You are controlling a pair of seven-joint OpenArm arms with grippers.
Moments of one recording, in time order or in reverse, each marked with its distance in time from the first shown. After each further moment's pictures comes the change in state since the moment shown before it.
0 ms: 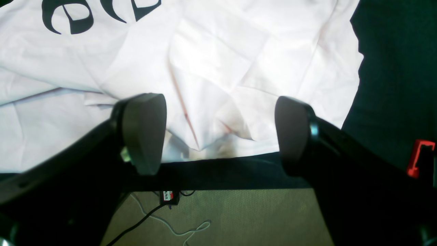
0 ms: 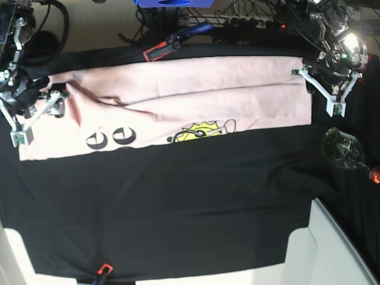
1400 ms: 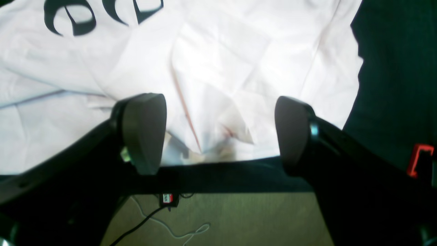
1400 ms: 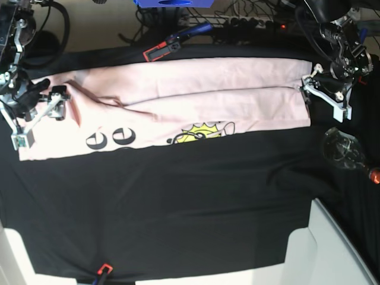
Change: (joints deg) left arm -6.1 -9.5 2.7 -24.4 -19.8 1.5 -3.1; right arm 0.8 0.0 -0.4 0.0 -0.2 0.0 0.1
